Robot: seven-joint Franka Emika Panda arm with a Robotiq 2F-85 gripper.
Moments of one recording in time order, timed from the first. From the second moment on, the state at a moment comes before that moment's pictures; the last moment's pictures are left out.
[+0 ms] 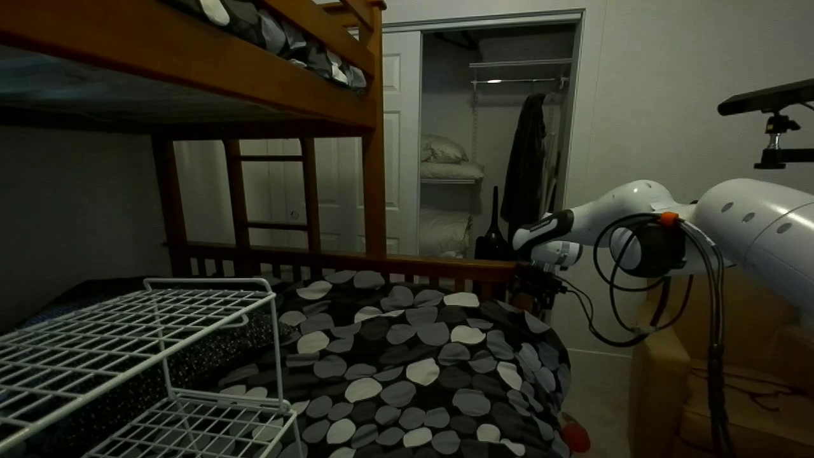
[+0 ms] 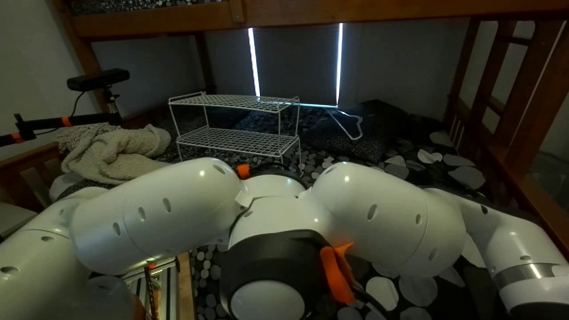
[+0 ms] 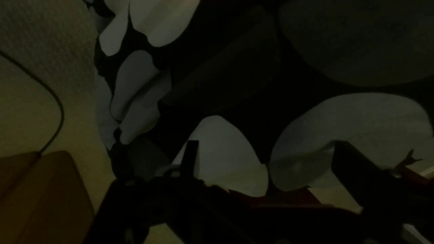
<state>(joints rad) -0.39 1.19 -0.11 -0.88 0.32 2.23 0.53</state>
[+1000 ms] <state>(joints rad) -0.44 1.35 -0.09 -0.70 0.37 2.23 0.78</state>
